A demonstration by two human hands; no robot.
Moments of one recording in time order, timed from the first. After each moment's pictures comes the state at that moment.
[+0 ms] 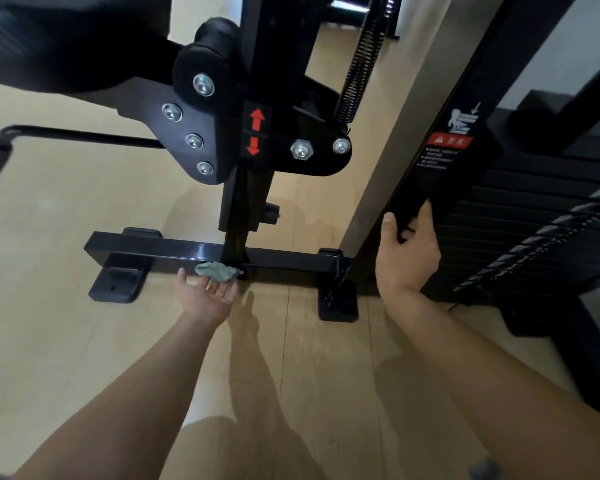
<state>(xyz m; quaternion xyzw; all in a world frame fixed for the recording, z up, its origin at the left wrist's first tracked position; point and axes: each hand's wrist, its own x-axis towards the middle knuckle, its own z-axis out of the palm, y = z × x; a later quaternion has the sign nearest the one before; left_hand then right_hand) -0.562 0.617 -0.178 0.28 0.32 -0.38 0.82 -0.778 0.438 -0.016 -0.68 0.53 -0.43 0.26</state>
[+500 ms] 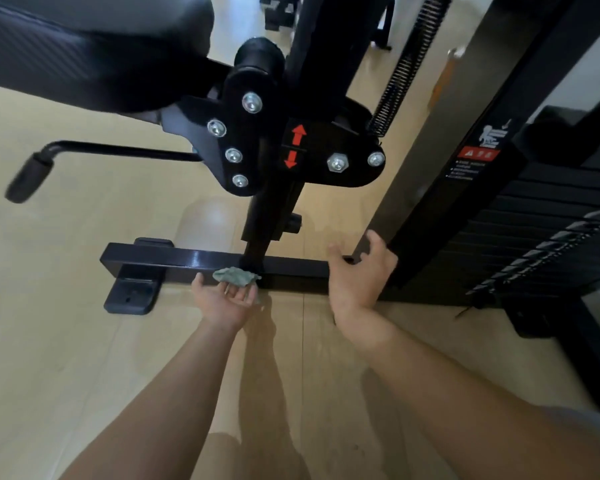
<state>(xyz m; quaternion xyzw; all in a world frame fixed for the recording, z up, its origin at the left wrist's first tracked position) -0.554 0.619 -0.165 0.25 0.32 -0.40 0.82 -0.711 0.516 -0.041 -0.62 0.55 -0.40 0.38</state>
